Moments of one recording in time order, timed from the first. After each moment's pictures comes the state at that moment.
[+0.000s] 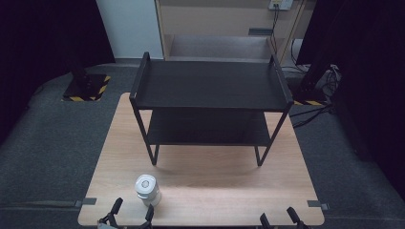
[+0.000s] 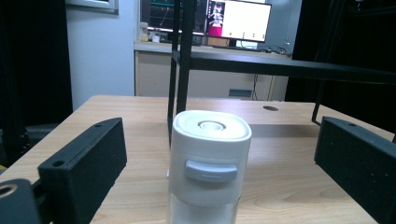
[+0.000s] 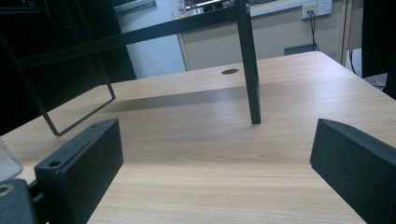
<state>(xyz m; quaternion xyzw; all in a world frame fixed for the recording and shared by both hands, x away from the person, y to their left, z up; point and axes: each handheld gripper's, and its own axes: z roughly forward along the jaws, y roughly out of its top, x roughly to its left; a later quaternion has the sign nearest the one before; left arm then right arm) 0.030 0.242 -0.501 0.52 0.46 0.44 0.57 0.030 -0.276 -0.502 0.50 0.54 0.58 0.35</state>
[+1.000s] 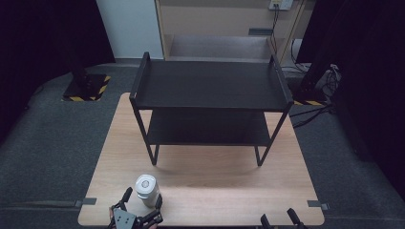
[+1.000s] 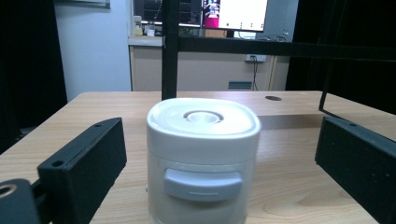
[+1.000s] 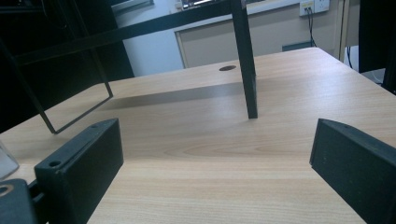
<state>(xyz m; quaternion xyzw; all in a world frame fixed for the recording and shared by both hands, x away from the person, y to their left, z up) 0.073 0.231 -0.515 0.54 0.46 0.43 0.56 0.030 -0.277 -0.508 0.51 0.54 0.58 0.35</state>
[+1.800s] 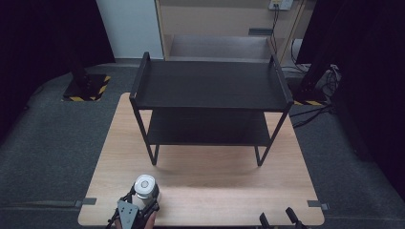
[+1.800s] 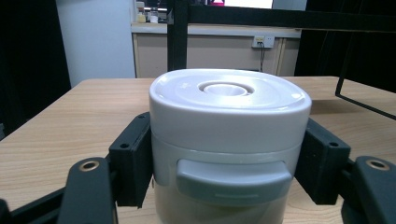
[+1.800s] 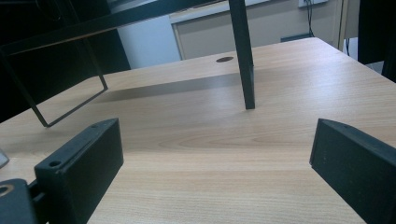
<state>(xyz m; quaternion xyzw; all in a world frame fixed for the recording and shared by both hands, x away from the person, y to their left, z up) 0.089 0.233 -0.521 0.55 0.47 0.43 0.54 0.037 -0.276 -0.511 0.51 0.54 0.57 0.34</state>
